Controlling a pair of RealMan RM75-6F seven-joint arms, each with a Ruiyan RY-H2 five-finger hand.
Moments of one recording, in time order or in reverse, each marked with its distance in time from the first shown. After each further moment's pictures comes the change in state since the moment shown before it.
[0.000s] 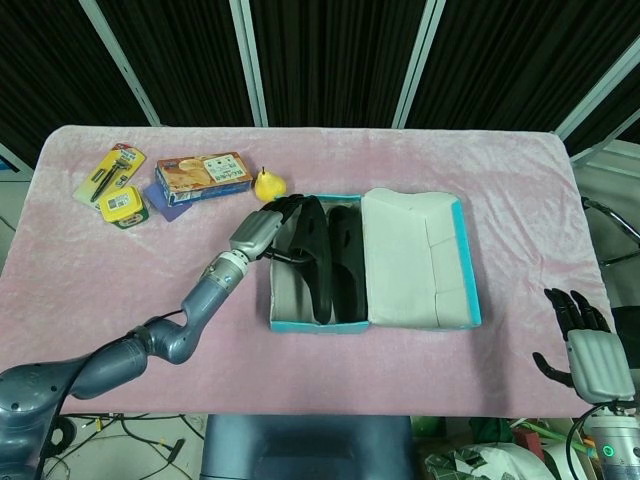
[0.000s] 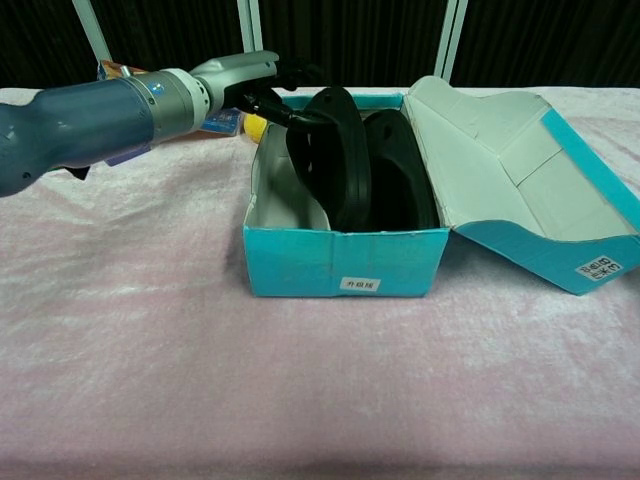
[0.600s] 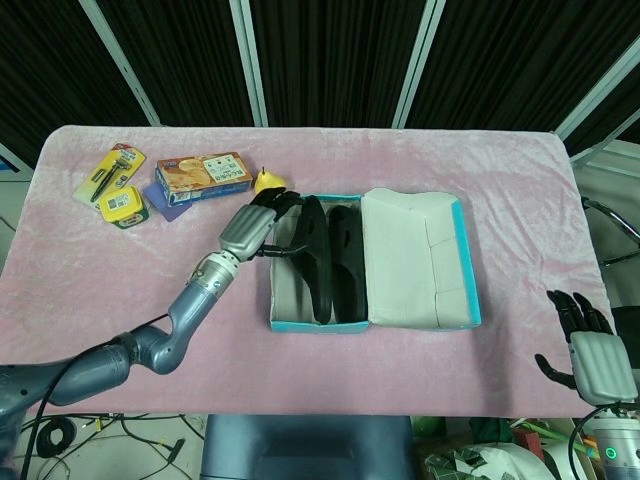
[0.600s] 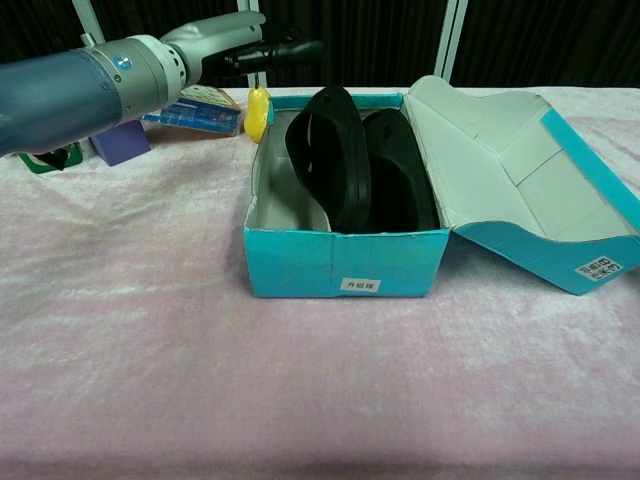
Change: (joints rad) left arm 0.043 0.083 0.029 -0.165 0.017 0.178 0.148; right arm -0.007 0.001 -0.004 0.011 -0.002 0.005 0.015
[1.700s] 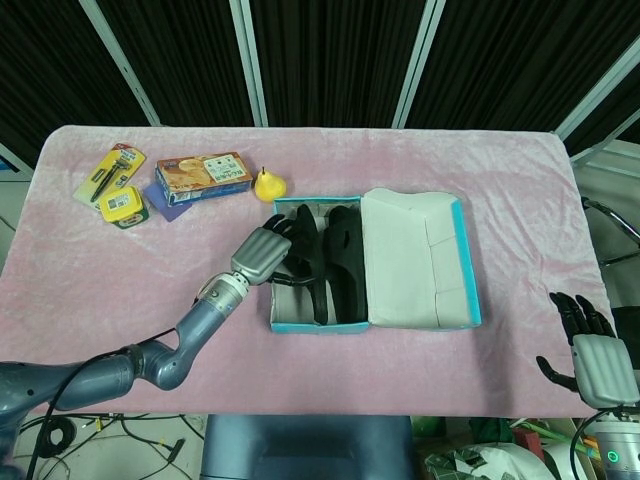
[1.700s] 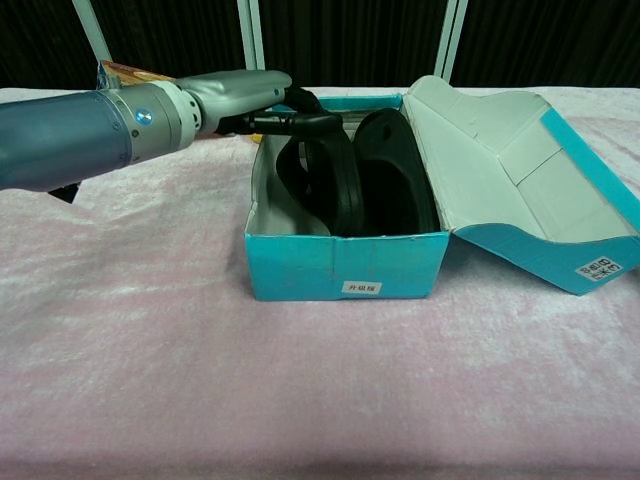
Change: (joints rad) left arm -0.029 -0.004 0.106 -0.082 -0.118 -0.031 0.338; right arm -0.013 -0.010 -0.005 0.015 -0.008 0.015 0.020
